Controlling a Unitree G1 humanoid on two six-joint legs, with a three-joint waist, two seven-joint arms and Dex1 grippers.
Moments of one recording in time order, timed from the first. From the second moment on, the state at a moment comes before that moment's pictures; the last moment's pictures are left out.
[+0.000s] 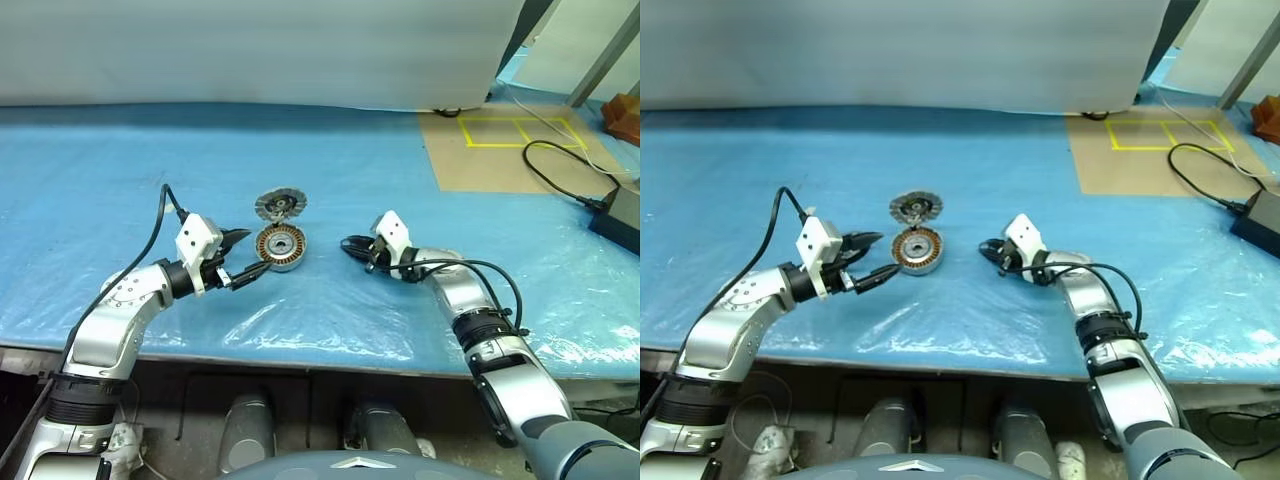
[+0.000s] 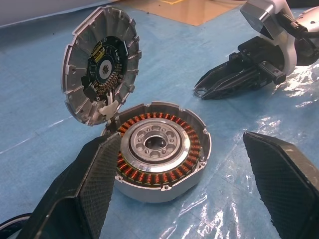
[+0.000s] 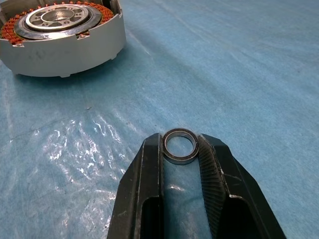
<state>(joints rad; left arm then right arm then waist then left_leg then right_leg) -0.18 0.56 0.03 -0.15 -0.39 0.32 -0.85 -0.60 -0.32 0.15 0.72 0.06 -0.07 0.86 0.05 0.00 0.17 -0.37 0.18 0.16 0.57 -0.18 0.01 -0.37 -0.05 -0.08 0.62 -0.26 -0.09</state>
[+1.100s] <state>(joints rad) -0.12 0.58 0.06 -0.19 -0.41 0.34 -0.84 -0.85 -0.26 0.18 0.22 0.14 0.43 1.07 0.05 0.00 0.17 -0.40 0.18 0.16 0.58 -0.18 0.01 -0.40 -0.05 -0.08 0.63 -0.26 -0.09</state>
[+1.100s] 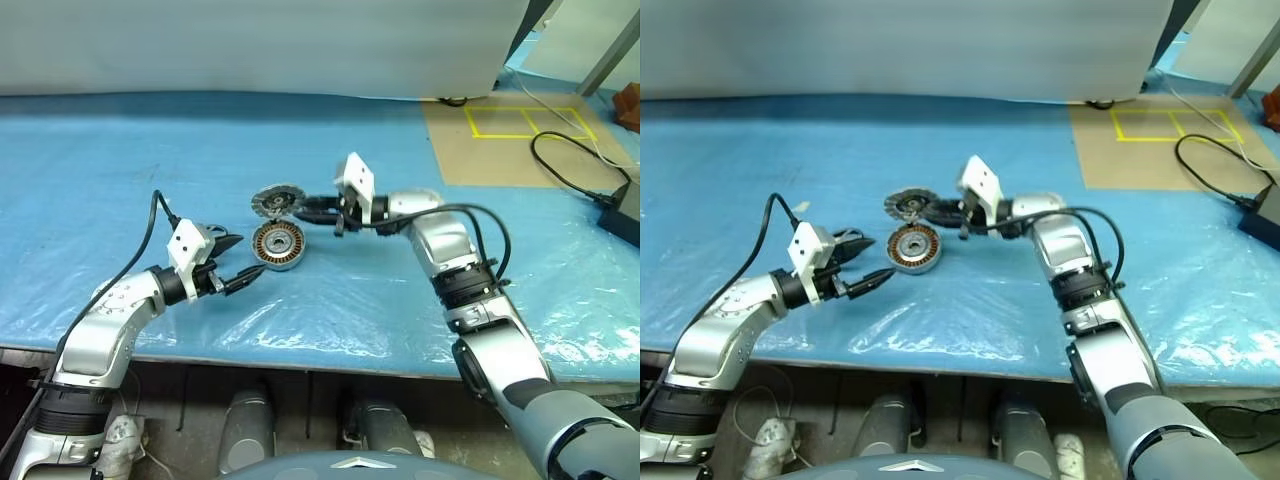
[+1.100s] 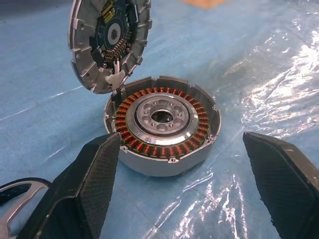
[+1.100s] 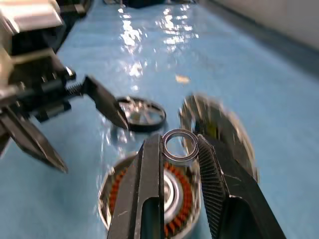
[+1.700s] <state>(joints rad) -0.08 0.58 0.08 -0.24 -0.42 0.34 -0.80 -0.77 -0.30 0.28 0.26 0.15 0.47 1.07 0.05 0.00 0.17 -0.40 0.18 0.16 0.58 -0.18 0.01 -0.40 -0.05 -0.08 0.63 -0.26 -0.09</state>
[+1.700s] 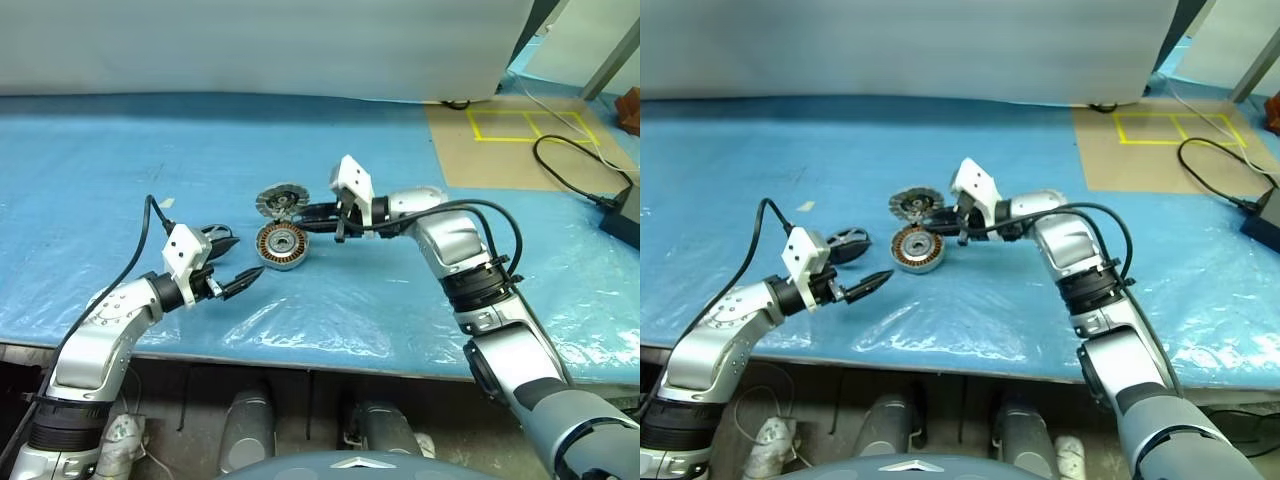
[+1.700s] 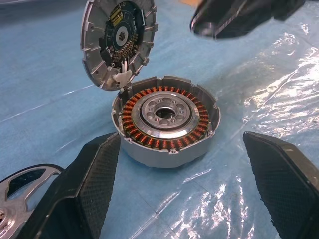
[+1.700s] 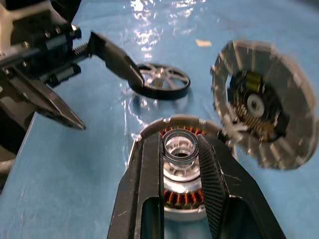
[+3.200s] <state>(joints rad) -0.09 0.57 0.08 -0.24 -0.43 0.33 -0.81 -0.90 -0.11 0.28 0.79 0.04 0.12 1.02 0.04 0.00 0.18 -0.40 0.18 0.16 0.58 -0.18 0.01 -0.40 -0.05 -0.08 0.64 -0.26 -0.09</state>
